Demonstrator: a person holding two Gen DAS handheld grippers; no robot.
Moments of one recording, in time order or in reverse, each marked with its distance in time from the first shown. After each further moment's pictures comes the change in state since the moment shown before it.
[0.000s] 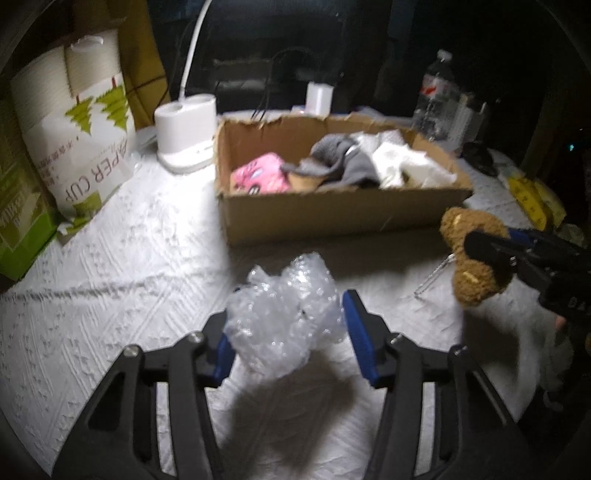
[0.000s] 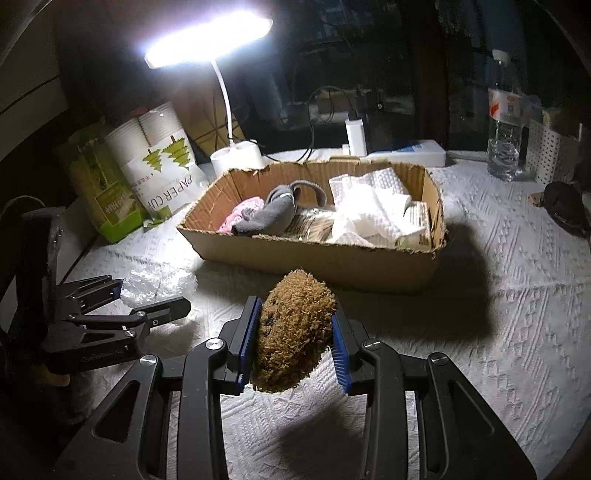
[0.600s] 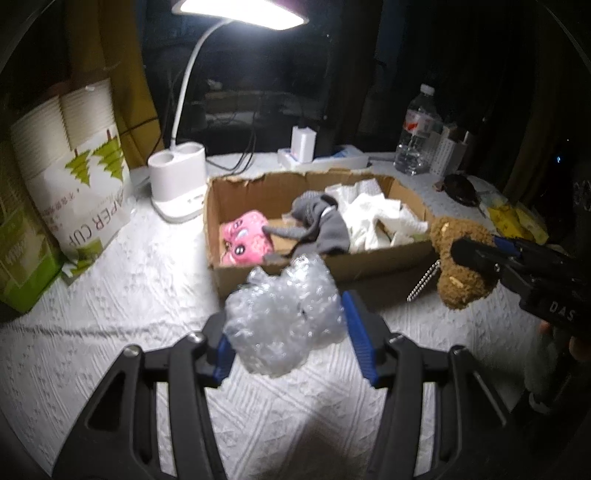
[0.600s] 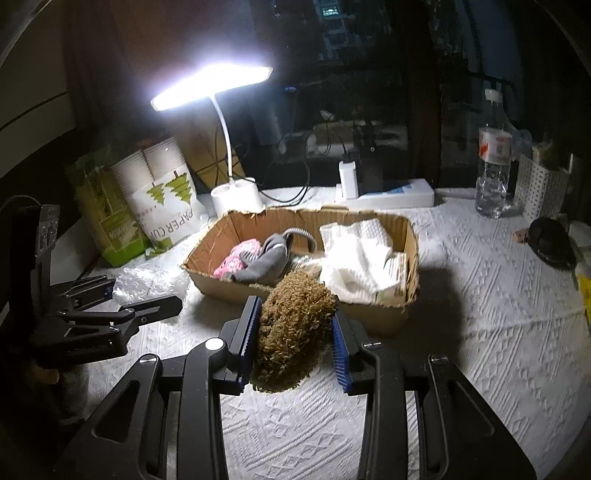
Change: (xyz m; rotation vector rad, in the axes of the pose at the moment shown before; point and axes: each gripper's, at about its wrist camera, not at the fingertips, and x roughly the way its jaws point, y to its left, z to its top) left arm -0.028 -0.009 0.033 0.009 -0.090 -0.036; right arm -0.027 -0.005 0.027 -0.025 -0.096 -0.017
